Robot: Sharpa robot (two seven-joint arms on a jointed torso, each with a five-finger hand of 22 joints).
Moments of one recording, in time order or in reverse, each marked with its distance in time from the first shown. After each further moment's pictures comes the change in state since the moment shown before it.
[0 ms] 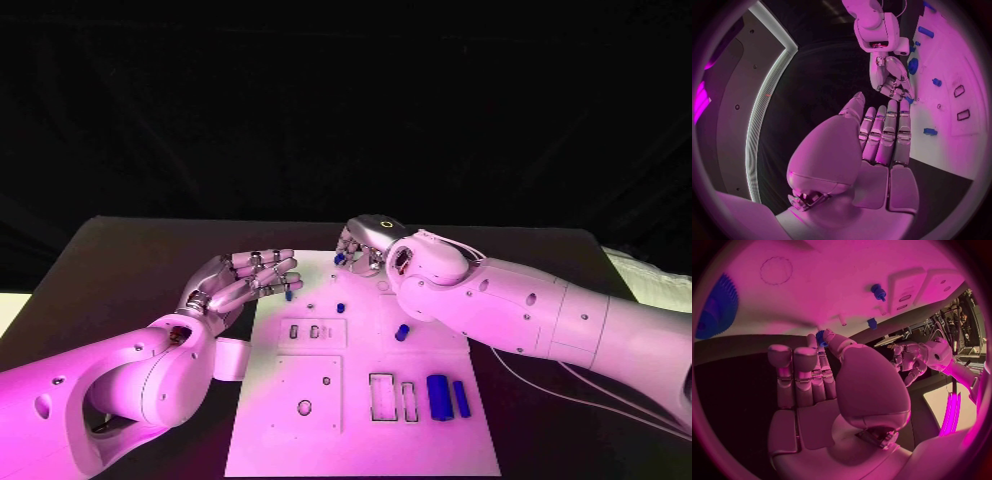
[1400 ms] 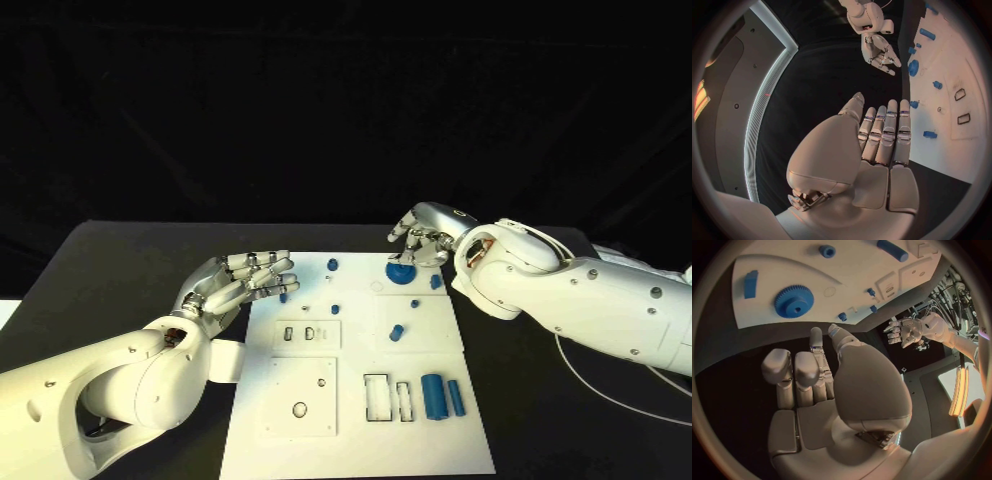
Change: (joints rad) left arm 0.001 -0.011 0.000 0.005 0.012 0.006 -0.003; left_hand -0.015 0.001 0.003 0.003 0.000 -0.007 0.000 0.000 0.000 -0.004 -0.004 0.000 0.000 0.000 0.000 -0.006 0.001 0.000 0.000 0.000 0.000 -0.001; right arm -0.001 -0.333 0.044 0.261 0.224 -0.017 -0.021; right_hand 0.034 -0.095 -0.256 0.130 0.185 -0.147 0.009 0.000 -0.008 0.157 -0.025 0.222 0.139 -0.002 -0.023 0.163 0.161 -0.036 0.114 -0.019 0.094 0.147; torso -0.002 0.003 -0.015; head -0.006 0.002
